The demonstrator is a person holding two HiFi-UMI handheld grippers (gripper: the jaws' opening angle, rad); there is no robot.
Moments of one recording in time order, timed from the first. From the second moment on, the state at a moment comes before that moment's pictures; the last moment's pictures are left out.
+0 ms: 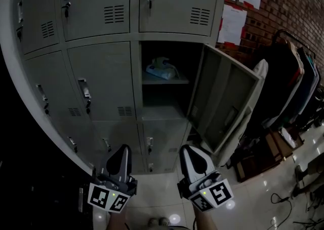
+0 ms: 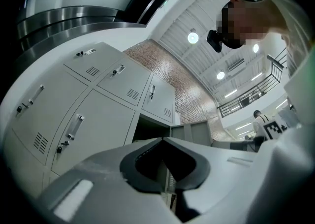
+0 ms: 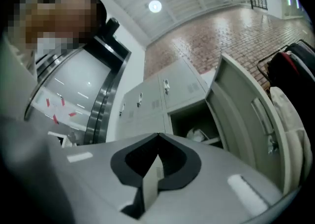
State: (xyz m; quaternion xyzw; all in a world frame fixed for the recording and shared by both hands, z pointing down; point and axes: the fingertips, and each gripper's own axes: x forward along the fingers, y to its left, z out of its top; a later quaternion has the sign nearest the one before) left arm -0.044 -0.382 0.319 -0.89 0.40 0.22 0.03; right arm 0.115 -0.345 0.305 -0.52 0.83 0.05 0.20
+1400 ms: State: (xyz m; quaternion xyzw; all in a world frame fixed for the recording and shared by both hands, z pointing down) left arm -0.135 0.054 0.370 -0.89 0.39 0.22 0.02; right arm 0.002 0.073 0.394 -0.55 0.82 0.02 0.14
